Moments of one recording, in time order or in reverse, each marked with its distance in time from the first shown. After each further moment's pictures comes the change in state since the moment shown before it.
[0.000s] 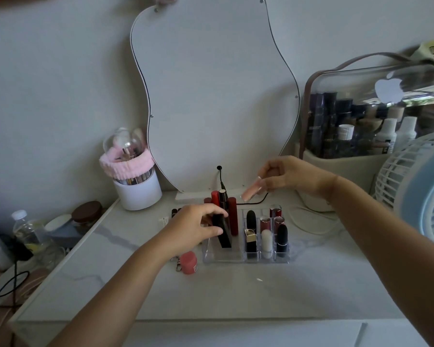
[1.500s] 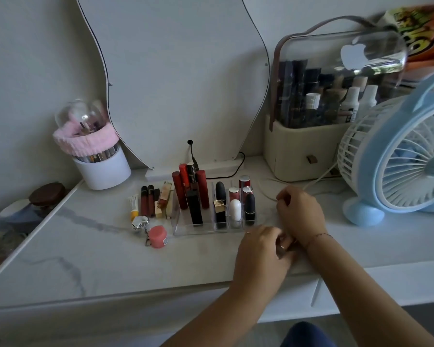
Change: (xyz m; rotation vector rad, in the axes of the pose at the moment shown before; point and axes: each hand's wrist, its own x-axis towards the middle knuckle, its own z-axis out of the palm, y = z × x) left_hand -0.035 0.092 0.184 0.003 0.265 0.110; right_hand -0.090 0.096 0.072 -0.480 0.779 0.454
